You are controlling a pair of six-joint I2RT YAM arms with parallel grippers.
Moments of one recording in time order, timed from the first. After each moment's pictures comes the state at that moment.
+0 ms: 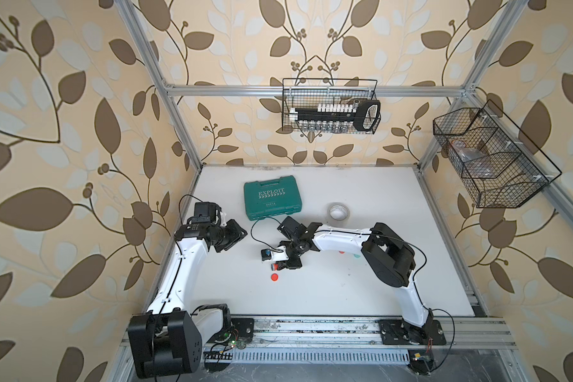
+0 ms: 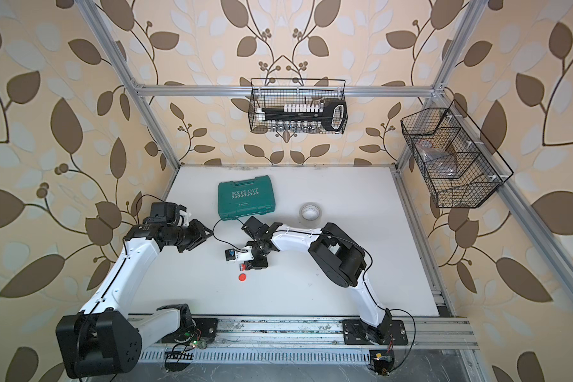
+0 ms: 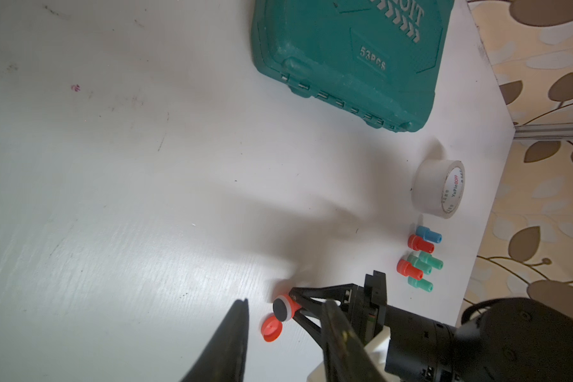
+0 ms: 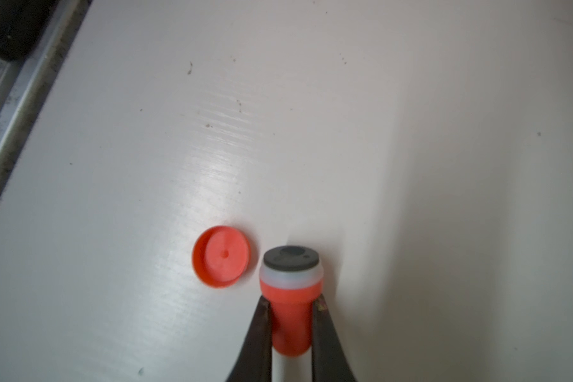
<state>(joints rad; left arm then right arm) 0.12 1.12 0.88 -0.82 0.47 -0.50 0.92 2.10 1.44 -0.46 -0.40 -0.75</state>
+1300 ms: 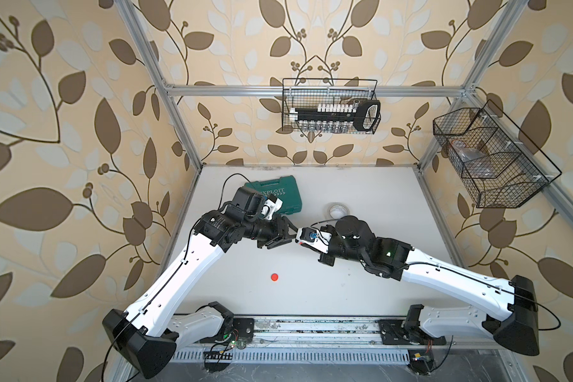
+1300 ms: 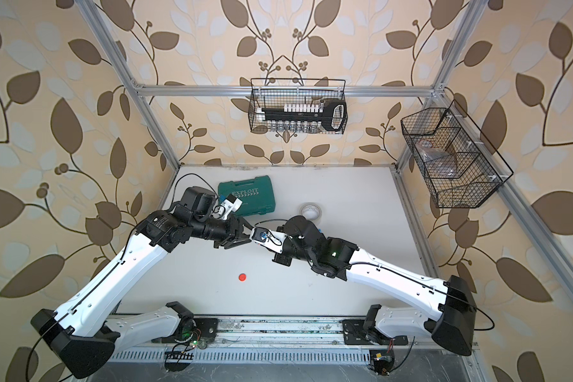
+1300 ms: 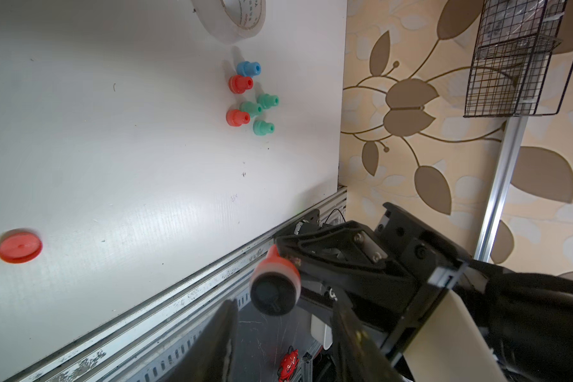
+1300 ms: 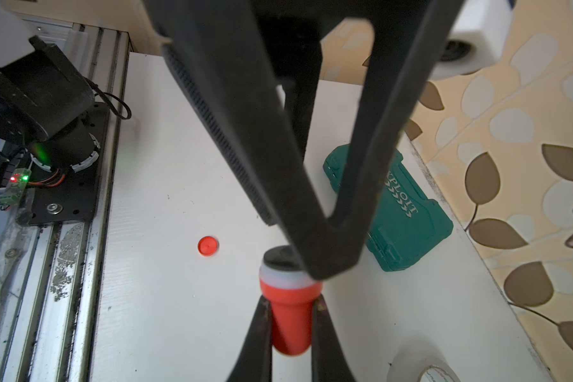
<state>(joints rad) -0.50 1.13 1.23 -0.93 0.65 -0.83 1.00 1.23 1.03 -0.29 -0.02 -0.39</state>
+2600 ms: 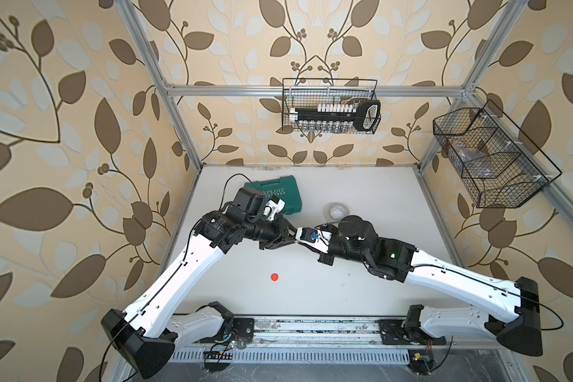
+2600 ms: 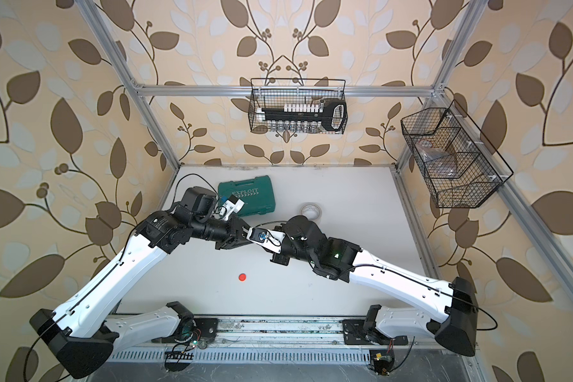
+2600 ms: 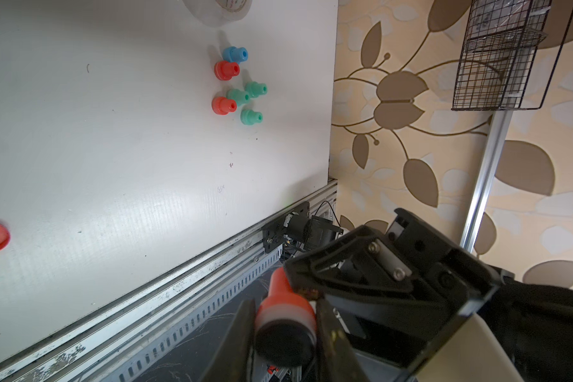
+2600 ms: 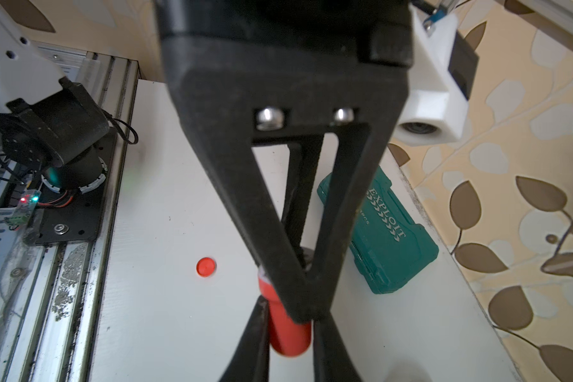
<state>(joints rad) -0.53 1.12 1.25 -0.92 0.68 -0.88 1.02 1.19 1.05 -0.27 -0.01 -0.40</state>
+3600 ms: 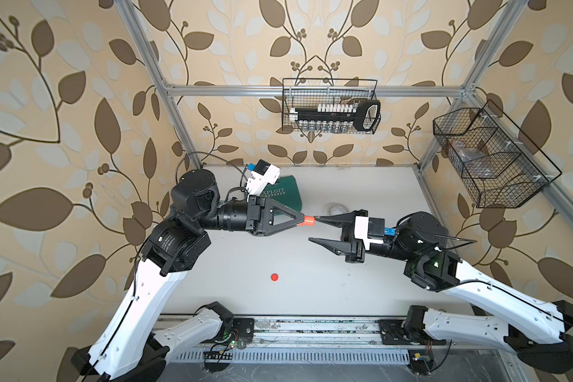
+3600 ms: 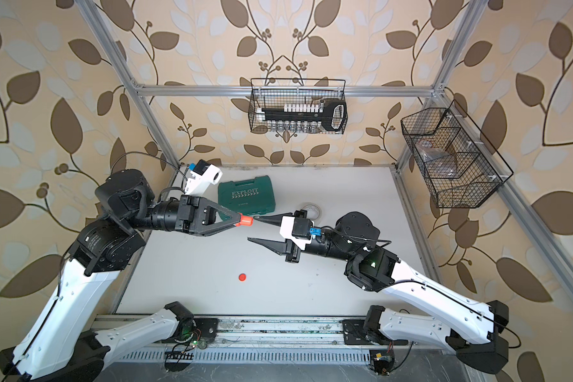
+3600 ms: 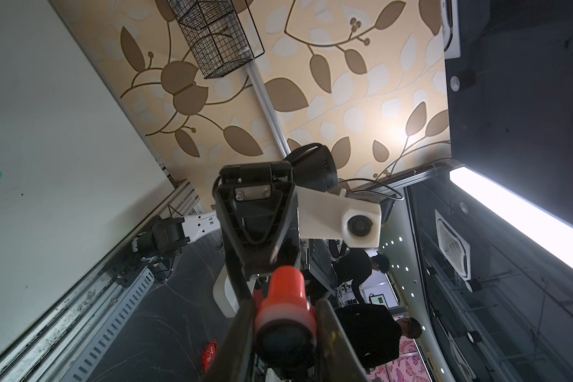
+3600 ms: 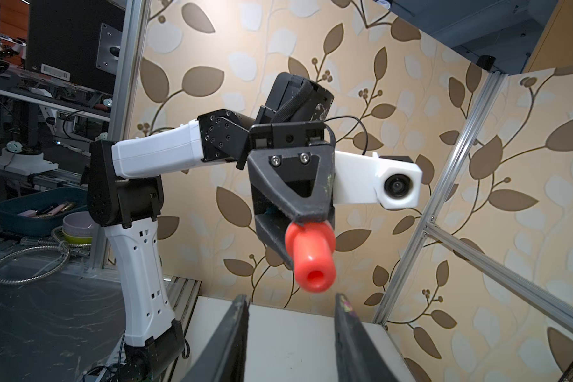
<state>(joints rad) -0.53 1.00 1.53 -0.58 1.05 -1.10 1.03 1.01 1.12 0.17 -0.36 -0.22</state>
